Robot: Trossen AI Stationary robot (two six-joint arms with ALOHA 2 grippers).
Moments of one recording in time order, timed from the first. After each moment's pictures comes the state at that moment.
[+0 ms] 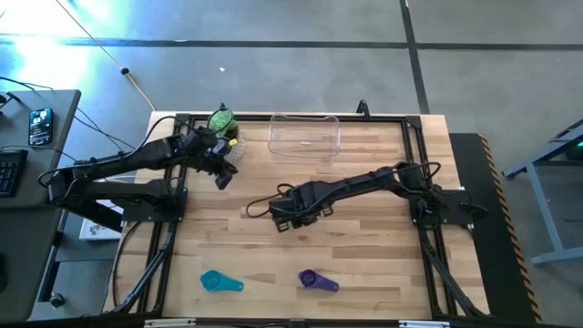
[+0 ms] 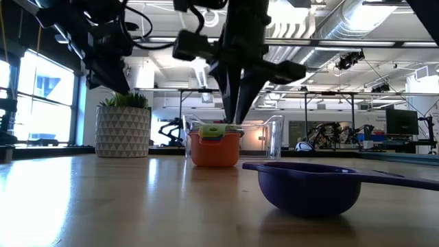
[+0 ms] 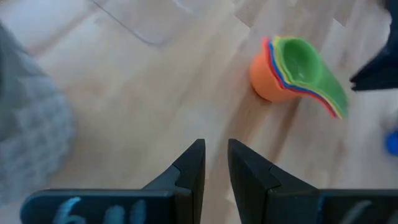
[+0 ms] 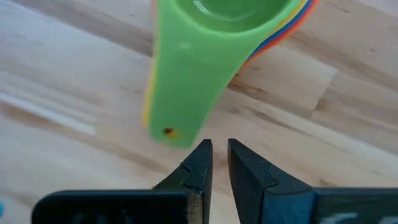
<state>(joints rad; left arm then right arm) 0.44 0.90 0.66 -0.62 0.17 -0.28 0.16 2.17 1.87 -1.11 0.00 1.35</state>
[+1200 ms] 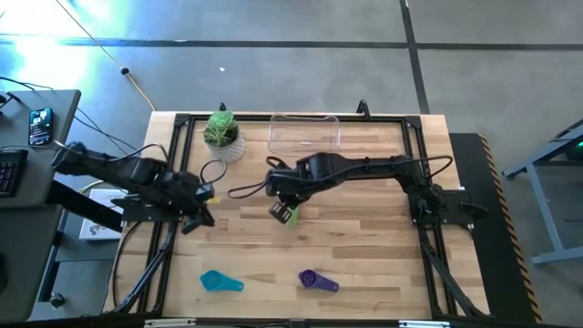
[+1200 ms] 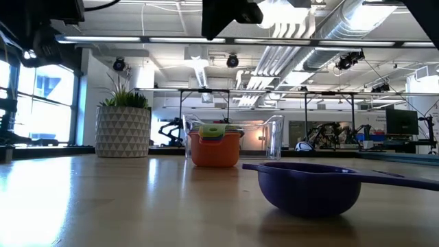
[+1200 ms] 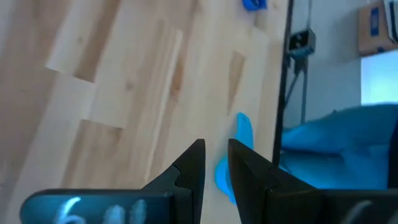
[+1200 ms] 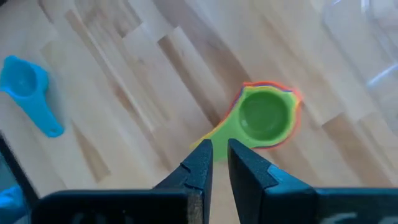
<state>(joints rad) -0.25 0.70 0.66 -0.81 0.24 -0.70 0.11 2.17 2.36 -1.37 0.13 0.69</state>
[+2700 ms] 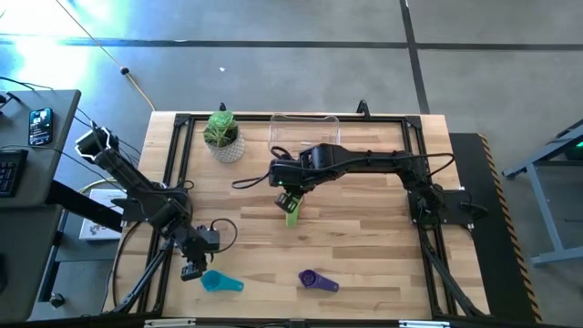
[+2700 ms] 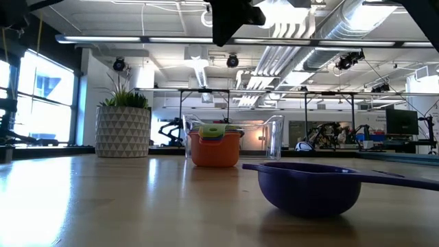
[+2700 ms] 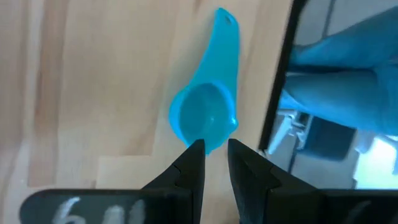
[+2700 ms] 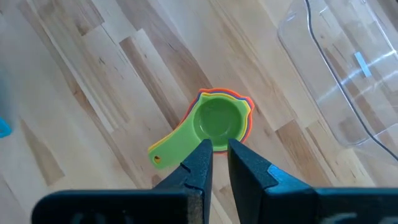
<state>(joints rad) -0.75 1.15 0.66 -0.53 0.20 -1.04 0.07 2.15 2.36 -1.44 0.19 0.59</state>
